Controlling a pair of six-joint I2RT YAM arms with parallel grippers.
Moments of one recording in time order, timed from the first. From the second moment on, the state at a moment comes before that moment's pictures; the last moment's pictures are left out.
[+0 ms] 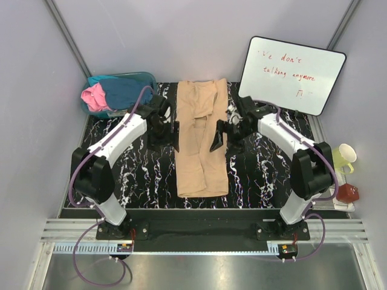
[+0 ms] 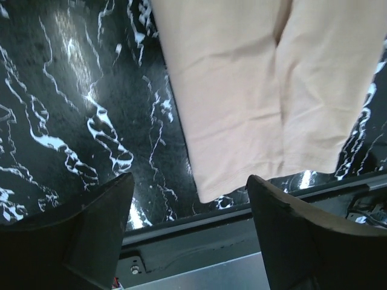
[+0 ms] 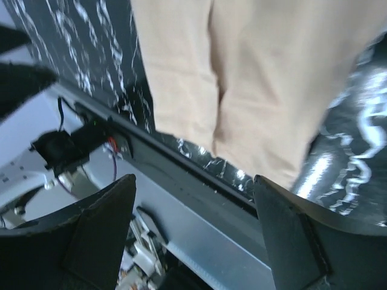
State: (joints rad) left arm -0.44 1.67 1.46 -1.04 0.14 -0.43; right arm 0.37 1.73 1.41 -0.88 -0.57 0.46
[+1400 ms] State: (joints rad) left arm -0.43 1.54 1.18 -0.98 0.13 -0.48; right arm 0.65 1.94 1.16 -0.61 -0.68 0.57
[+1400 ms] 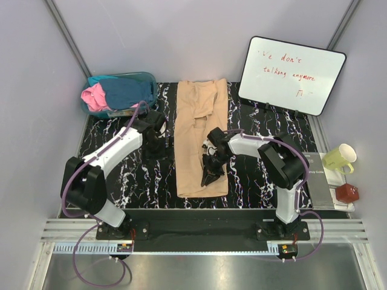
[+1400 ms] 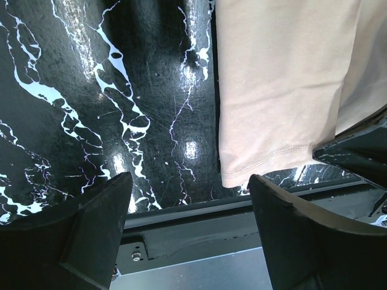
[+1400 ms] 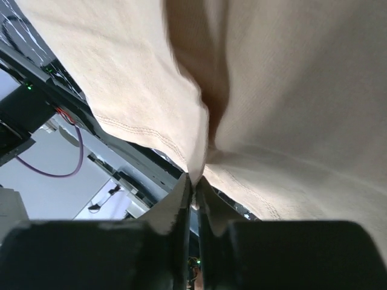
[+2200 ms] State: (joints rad) left arm -0.43 1.54 1.13 -0.97 0.11 -0.48; right arm 0.65 1.75 1.19 -0.79 -0.70 0.57
